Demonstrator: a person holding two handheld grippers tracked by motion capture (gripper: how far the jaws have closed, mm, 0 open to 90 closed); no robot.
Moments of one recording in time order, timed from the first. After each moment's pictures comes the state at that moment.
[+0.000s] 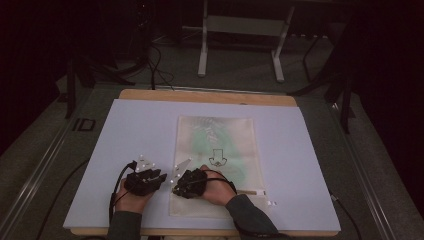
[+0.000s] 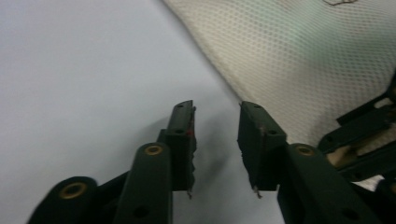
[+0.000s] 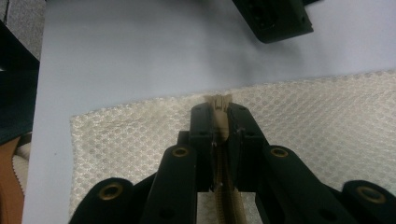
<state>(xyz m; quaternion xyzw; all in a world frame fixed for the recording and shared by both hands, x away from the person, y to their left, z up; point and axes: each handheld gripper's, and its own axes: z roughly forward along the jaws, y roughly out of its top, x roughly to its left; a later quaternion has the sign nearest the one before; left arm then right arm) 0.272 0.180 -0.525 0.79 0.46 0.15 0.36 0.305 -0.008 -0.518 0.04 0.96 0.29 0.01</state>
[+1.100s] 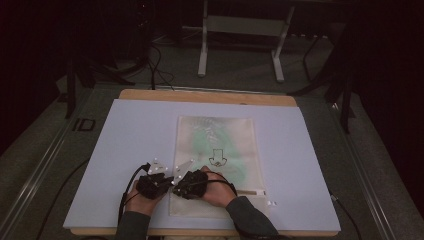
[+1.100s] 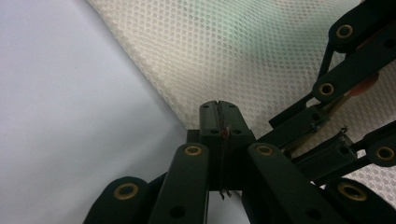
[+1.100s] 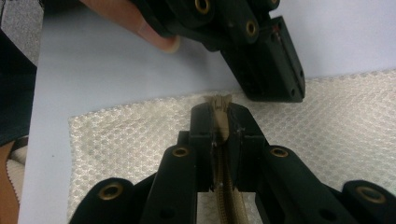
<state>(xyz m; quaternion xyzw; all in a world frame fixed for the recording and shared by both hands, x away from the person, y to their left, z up) 0.272 0.152 -0.529 0.82 0.43 0.10 0.36 0.302 -0.011 -0.520 0.05 0.95 0.30 0.02</state>
